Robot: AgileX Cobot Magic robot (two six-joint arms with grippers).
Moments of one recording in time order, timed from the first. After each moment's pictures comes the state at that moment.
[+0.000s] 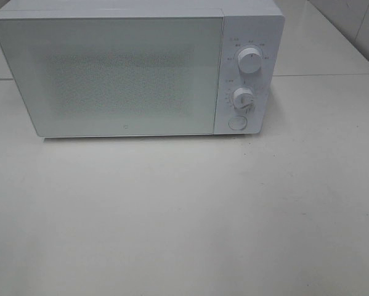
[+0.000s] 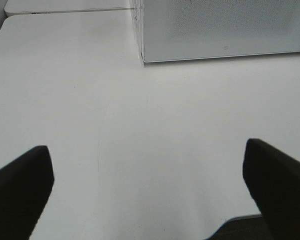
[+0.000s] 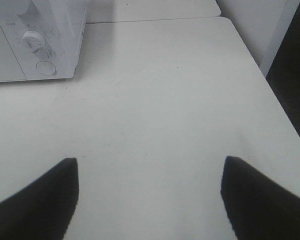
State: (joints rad) left arm -0.04 0.00 -0.52 -0.09 1.08 0.06; right arm 0.00 0.00 -0.50 -0.08 1.00 0.09
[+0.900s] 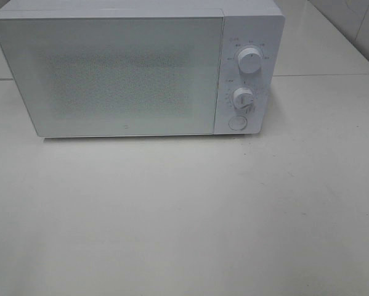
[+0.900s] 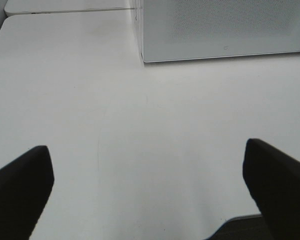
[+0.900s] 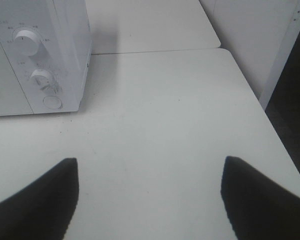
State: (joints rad) left arm -0.04 0.00 -0.52 -0.09 1.08 0.06; right arm 0.00 0.13 -0.57 -0.08 0.87 0.09
